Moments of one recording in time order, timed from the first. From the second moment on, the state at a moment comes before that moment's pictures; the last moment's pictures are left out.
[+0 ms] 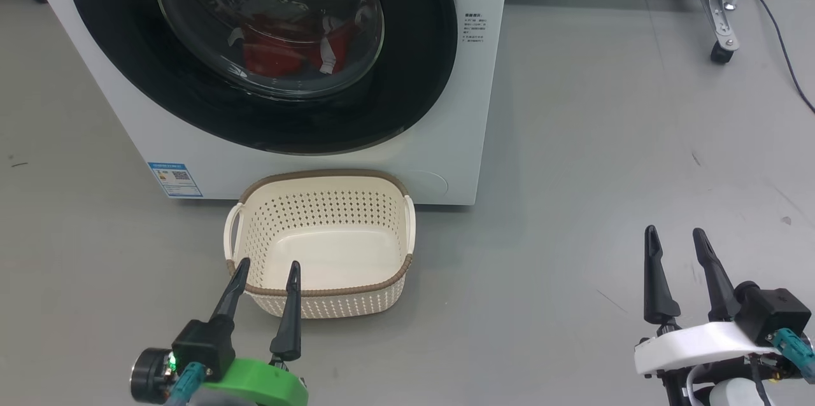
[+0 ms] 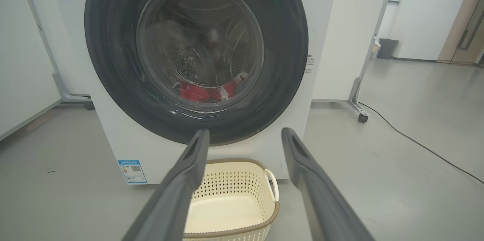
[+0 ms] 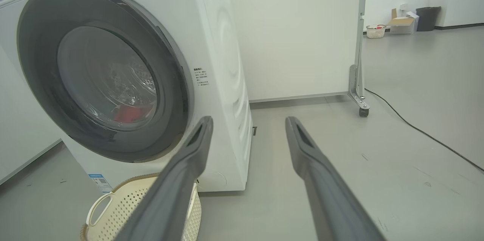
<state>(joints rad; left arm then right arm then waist) -0.02 -0.01 -0.23 0.20 -0.27 -0.06 -0.25 0.05 -0.06 0.06 0.11 0.36 0.10 -0.25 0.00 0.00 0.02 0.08</state>
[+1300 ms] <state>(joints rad) -0.02 -0.01 -0.24 0.29 -0.31 -0.01 -0.25 0.03 -0.05 0.07 0.19 0.35 0.09 -0.25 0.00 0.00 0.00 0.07</state>
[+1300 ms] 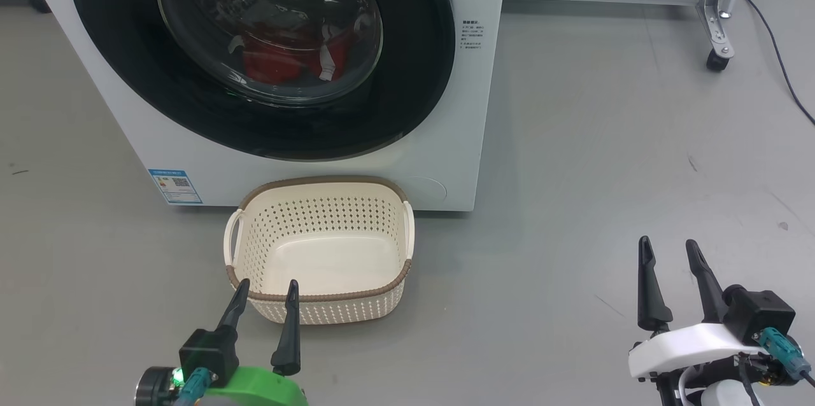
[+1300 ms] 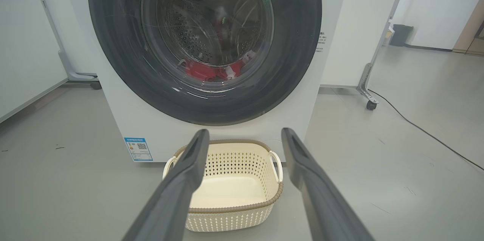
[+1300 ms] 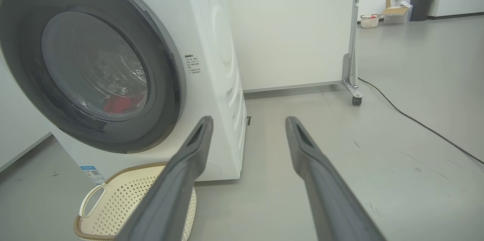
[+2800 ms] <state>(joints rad) -0.11 -0.01 -0.32 0.24 -0.35 0.01 -0.25 -0.09 -0.04 -0.06 0.19 0.86 0.11 -0.15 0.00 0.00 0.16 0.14</state>
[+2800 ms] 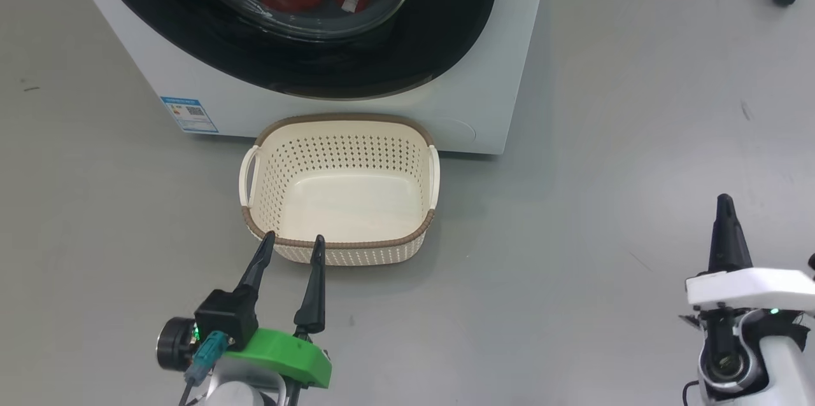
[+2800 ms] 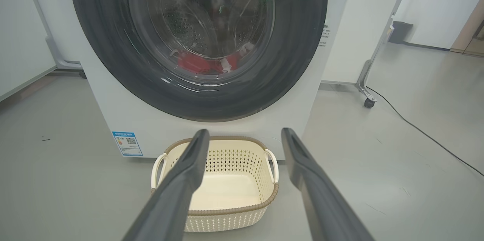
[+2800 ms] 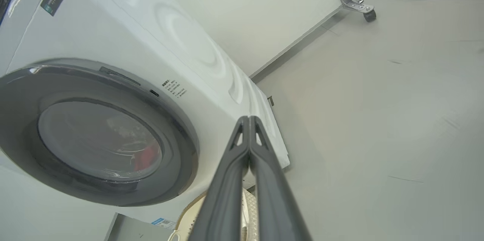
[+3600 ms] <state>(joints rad) -0.19 -0.01 -0.45 0.20 -0.40 0.03 -0.25 -0.51 -0.13 -0.25 0.17 1.28 0.01 0.15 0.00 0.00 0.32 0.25</state>
